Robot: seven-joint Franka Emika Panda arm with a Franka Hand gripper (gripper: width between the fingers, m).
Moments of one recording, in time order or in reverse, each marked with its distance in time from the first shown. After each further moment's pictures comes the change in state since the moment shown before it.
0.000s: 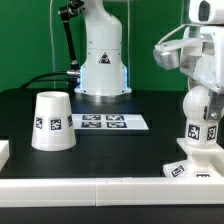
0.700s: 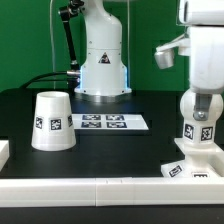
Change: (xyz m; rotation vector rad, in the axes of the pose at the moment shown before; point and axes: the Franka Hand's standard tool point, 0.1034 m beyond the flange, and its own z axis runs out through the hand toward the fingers) arm -0.005 0.001 0.000 0.010 0.027 0.392
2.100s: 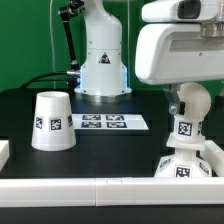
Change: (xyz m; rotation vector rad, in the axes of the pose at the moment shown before) arm 0.000 0.002 -0.004 -0.002 0.008 0.747
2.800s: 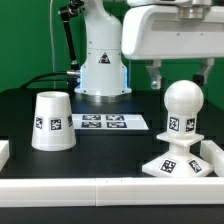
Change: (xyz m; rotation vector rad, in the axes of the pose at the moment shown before) arm -0.078 -0.013 -0.022 -0.019 0.028 -0.038
